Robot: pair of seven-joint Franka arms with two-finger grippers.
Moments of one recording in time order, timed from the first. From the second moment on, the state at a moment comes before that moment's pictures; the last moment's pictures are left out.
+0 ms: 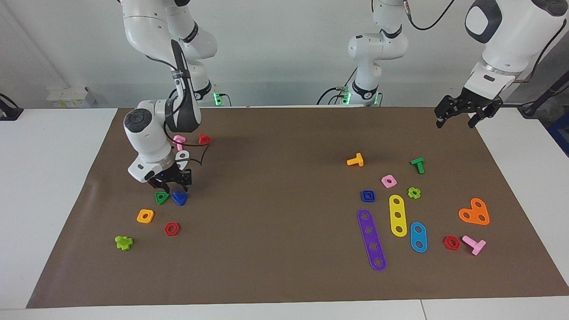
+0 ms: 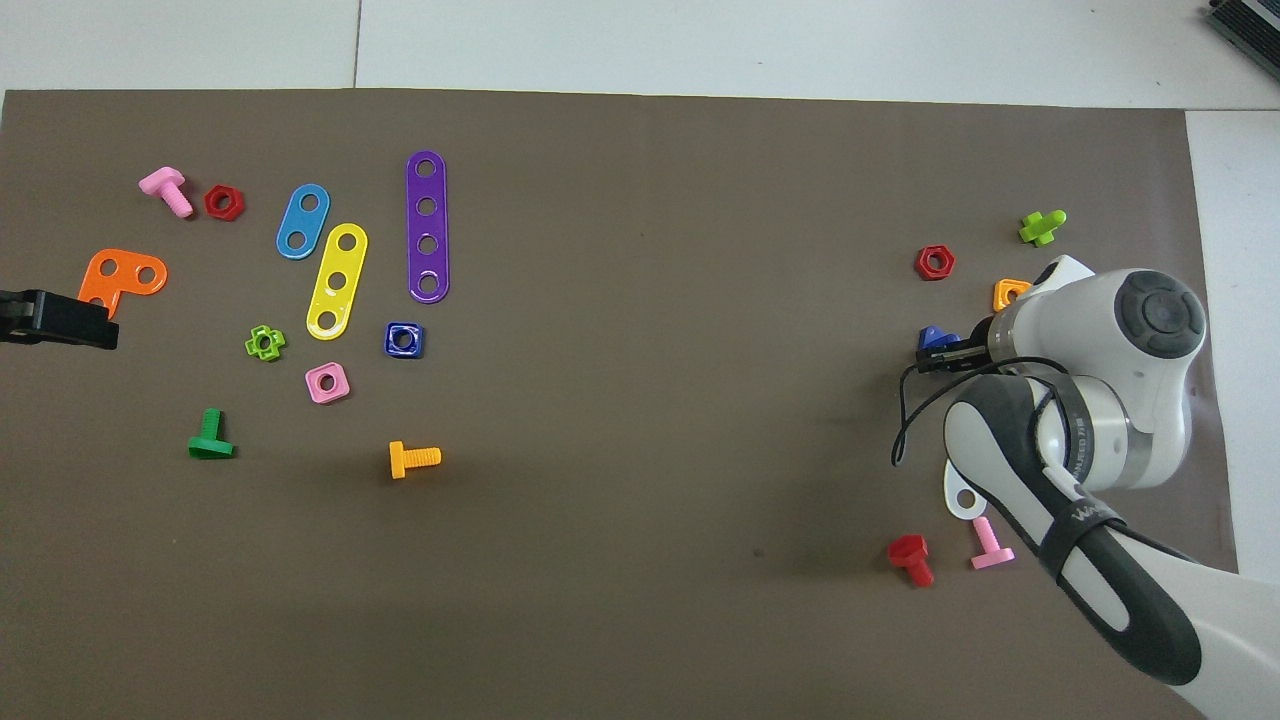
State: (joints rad) left arm -0.02 -0.04 0.05 -1.68 0.01 1.65 0.12; right arm 0.05 0.21 -0.04 -2.15 0.00 2.43 -0.09
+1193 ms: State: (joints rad) left arm -0.02 -0.04 0.05 -1.68 0.01 1.65 0.12; right arm 0.06 0.23 -0.04 -2.13 0.02 2.46 -0.08
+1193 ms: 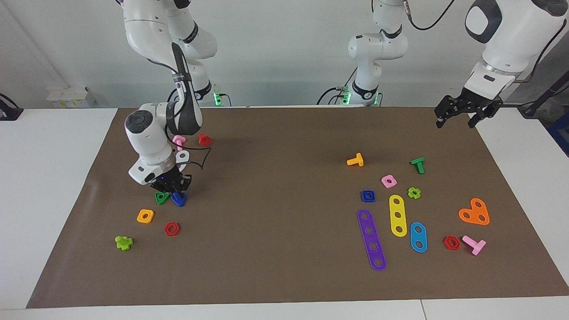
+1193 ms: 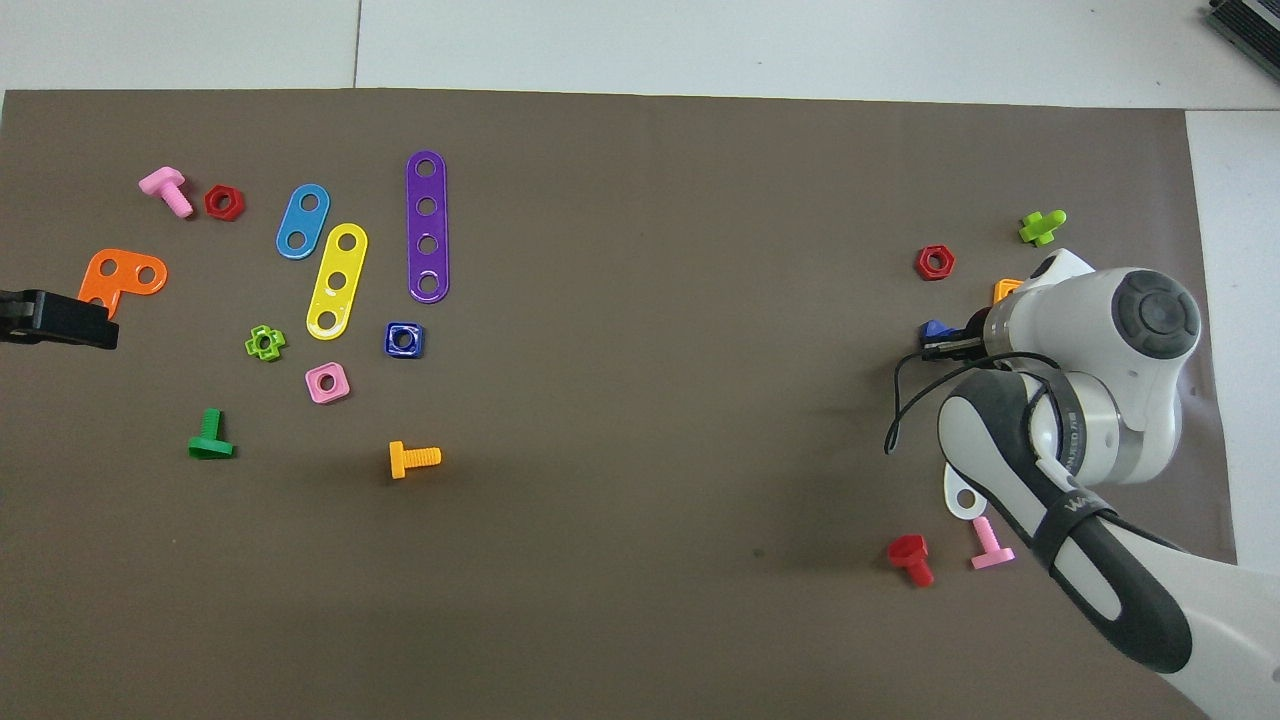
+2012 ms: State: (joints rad) left arm -0.02 -0.04 0.05 -1.68 0.01 1.65 0.12; right arm 0.45 0.26 -0.02 -1.77 0.02 2.19 0.61
